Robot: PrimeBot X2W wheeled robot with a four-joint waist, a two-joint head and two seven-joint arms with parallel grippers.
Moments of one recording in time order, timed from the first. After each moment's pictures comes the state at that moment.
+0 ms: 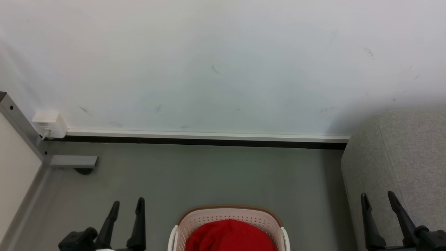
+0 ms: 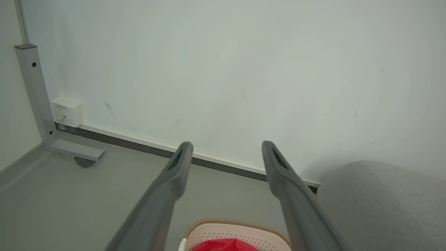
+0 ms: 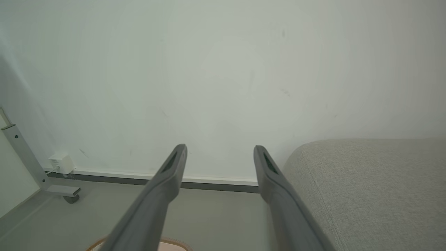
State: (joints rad) left arm -0.01 0.04 0.00 0.21 -0.32 -0.10 -0.22; right arm 0.01 -0.08 0.02 0.15 0.25 0.13 -0.22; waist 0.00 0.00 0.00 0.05
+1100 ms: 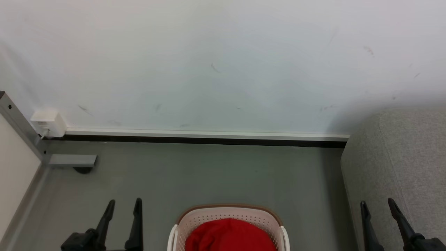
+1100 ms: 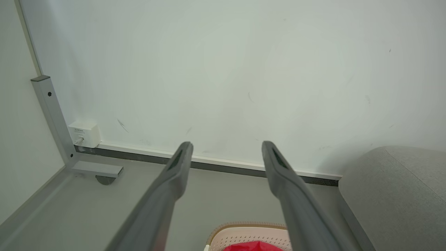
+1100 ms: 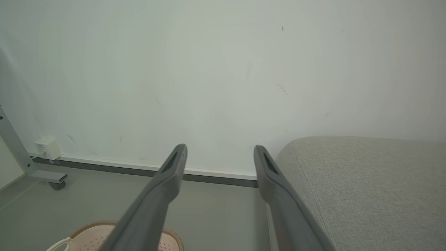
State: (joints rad) left arm -0.01 0.05 0.02 0.21 -0.18 -0.10 -0.26; right arm 0.02 -0.06 -0.01 0.19 0.15 0.13 -0.26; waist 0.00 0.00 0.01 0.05
